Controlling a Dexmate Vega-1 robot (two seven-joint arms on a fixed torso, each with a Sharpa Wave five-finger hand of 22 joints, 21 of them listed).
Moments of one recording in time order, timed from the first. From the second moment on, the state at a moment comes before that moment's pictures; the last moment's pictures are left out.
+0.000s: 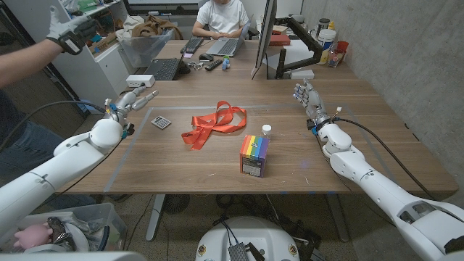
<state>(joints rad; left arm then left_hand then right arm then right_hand) 1.04 1.03 0.23 -1.73 -0.21 0.24 0.33 0.56 0.11 -0.09 0.02 0.36 0.03 -0.04 0.22 0.19 0.02 -0.02 0.22 0.19 0.00 0.01 0.21 0.19 -0.05 0.10 0.22 0.19 -0.73 -0.50 -0.47 -1.19 0.63 0.40 -0.04 0.15 0.02 0.27 -0.03 0.20 0.25 0.05 0.19 0.18 0.26 0.09 0.22 0.18 0.18 0.03 0.19 0.18 0.22 -0.04 0.29 0.18</state>
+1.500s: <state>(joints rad) 0.88 1.01 0.38 -1.66 -0.12 0.39 0.29 0.58 0.12 -0.09 0.01 0.35 0.04 -0.04 0.23 0.19 0.02 -0.03 0.22 0.20 0.00 0.01 0.21 0.19 -0.08 0.12 0.21 0.19 -0.68 -0.48 -0.49 -1.12 0.59 0.43 -0.03 0.15 0.02 0.26 -0.03 0.20 0.27 0.05 0.20 0.19 0.27 0.09 0.22 0.18 0.18 0.03 0.19 0.18 0.23 -0.04 0.27 0.18</state>
